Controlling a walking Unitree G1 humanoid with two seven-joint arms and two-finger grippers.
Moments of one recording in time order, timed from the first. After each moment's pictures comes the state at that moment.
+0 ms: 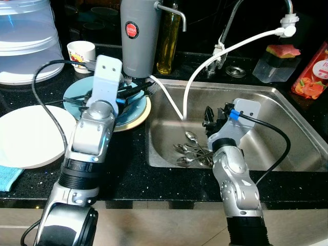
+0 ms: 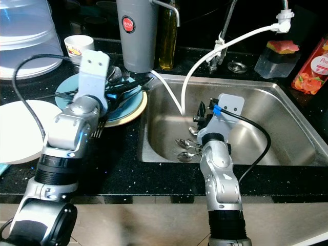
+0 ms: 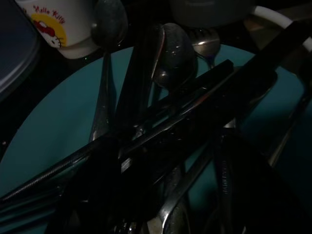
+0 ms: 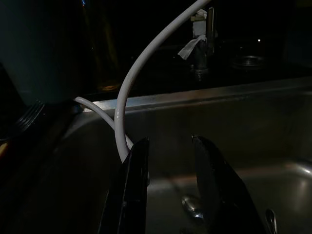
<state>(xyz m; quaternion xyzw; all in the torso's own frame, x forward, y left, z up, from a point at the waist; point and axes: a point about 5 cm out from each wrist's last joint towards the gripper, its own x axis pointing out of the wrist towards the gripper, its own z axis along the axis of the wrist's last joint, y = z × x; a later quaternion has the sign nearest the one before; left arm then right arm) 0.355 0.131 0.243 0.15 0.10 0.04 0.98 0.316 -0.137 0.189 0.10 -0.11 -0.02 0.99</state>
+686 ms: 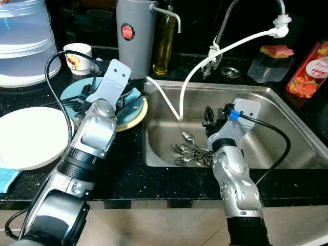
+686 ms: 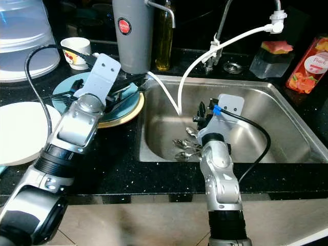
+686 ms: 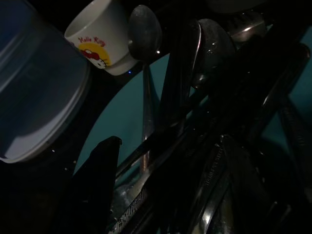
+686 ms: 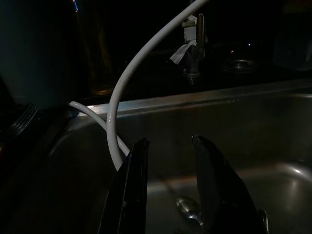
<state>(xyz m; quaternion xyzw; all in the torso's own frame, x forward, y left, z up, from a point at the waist) 0.368 0.145 0.240 0.30 0.12 0.10 0.94 0.316 -0.138 0.189 0.10 -0.11 -0.02 0.99</state>
